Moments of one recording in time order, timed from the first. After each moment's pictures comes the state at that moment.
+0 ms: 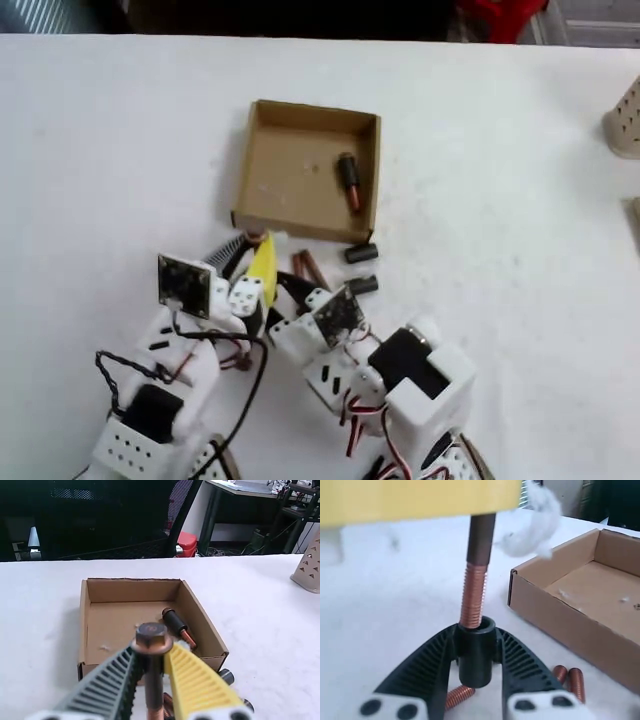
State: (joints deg) left arm 19.5 -103.7 97.1 26.7 12.5; right arm -45.4 14.7 89.0 -84.8 -1.7
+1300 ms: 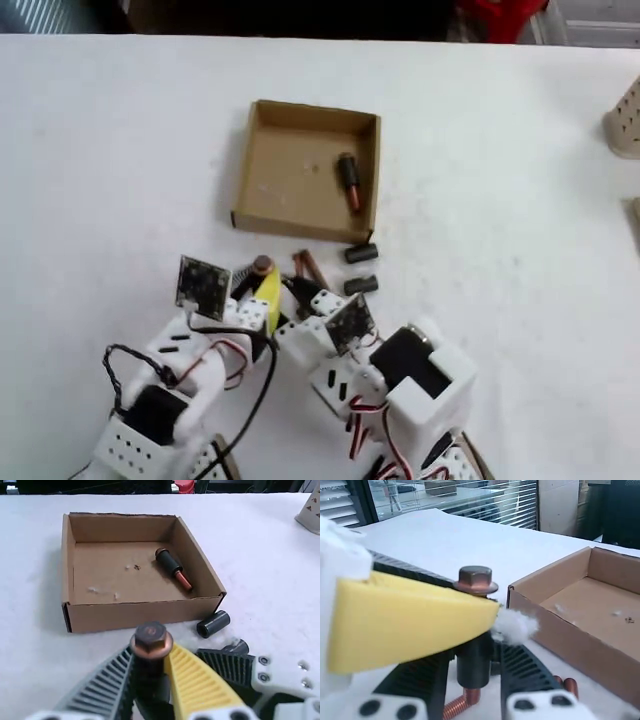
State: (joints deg) left arm 22.1 -103.8 97.1 44.7 15.8; right arm -43.9 14.8 91.8 -92.1 -1.9
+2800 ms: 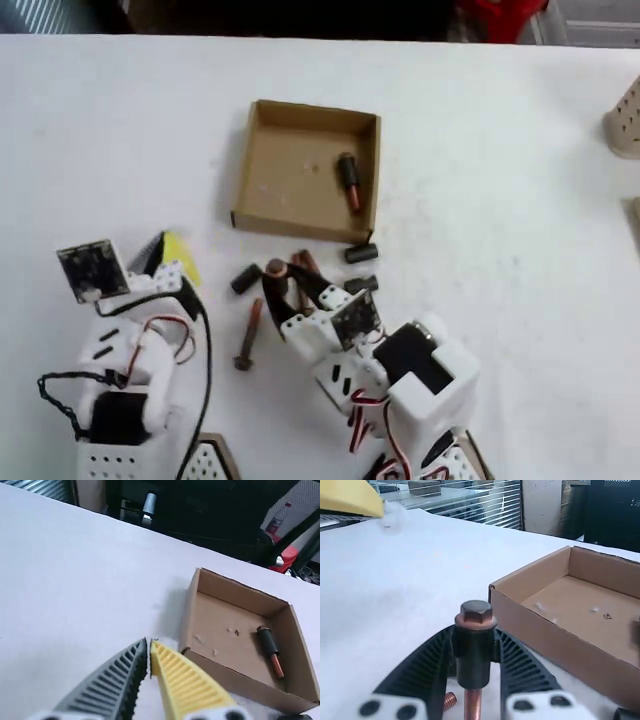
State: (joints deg) left arm -3.6 -104.0 87.6 44.4 20.8; right arm -41.8 14.9 91.8 -92.1 -1.7
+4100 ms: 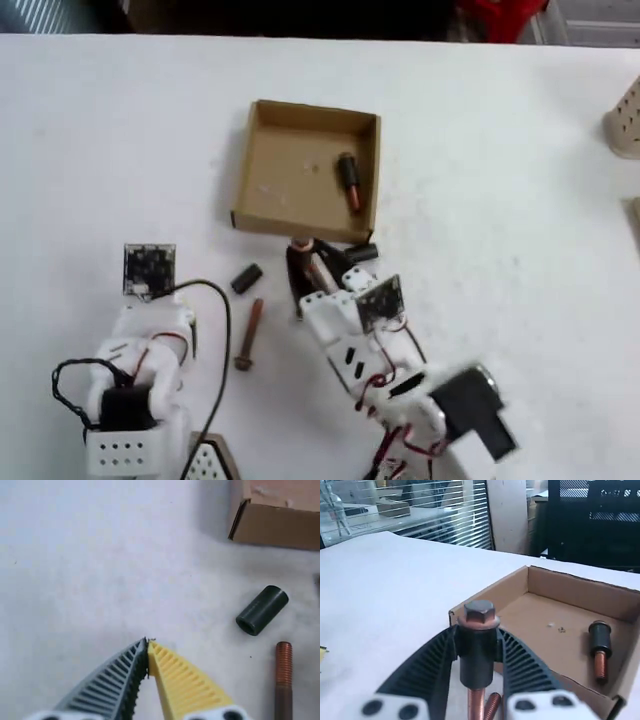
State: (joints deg) left arm -8.6 -104.0 97.1 61.5 0.0; right arm -33.4 -7.2 96.0 -75.0 -1.7
